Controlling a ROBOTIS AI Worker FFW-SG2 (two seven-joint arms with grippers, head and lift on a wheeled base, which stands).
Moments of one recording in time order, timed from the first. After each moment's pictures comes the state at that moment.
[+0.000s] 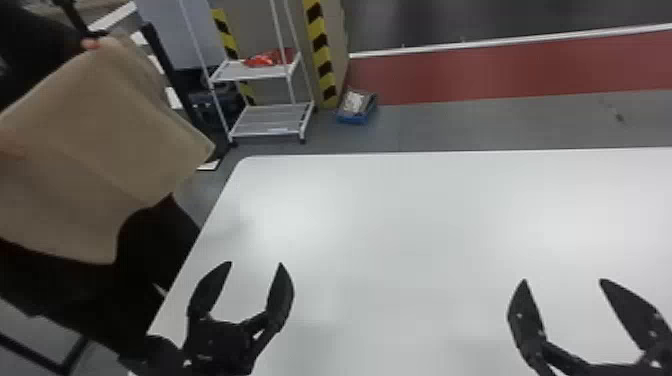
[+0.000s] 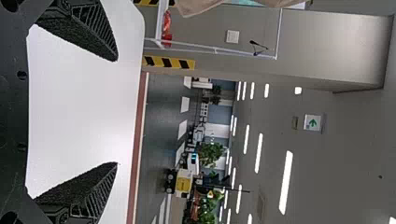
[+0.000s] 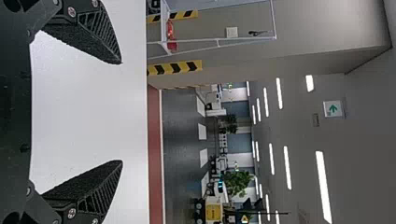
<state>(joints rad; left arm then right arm) 0.67 0.05 0.16 -1.97 0.25 -0.27 -0.18 0.70 0.00 0.20 -2.11 0.05 -0.12 0.01</state>
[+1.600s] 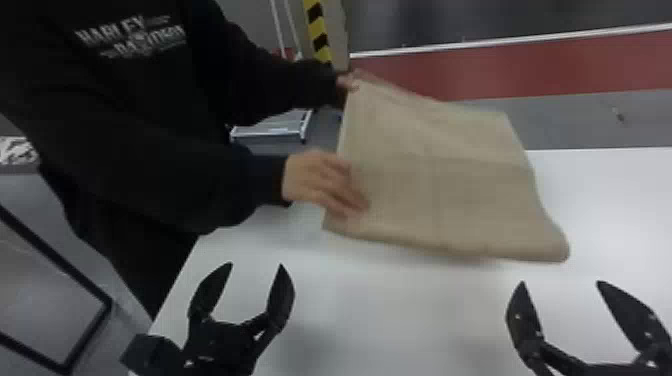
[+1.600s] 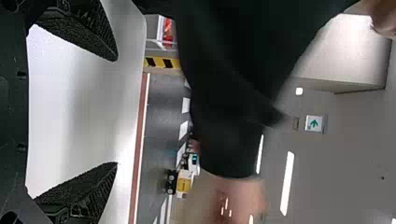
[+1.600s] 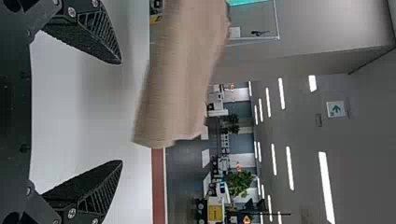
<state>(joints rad) 0.67 0.05 0.17 -1.96 0.25 -0.28 -0.18 0.69 0.00 0.20 -2.09 0.05 -0.12 0.01</state>
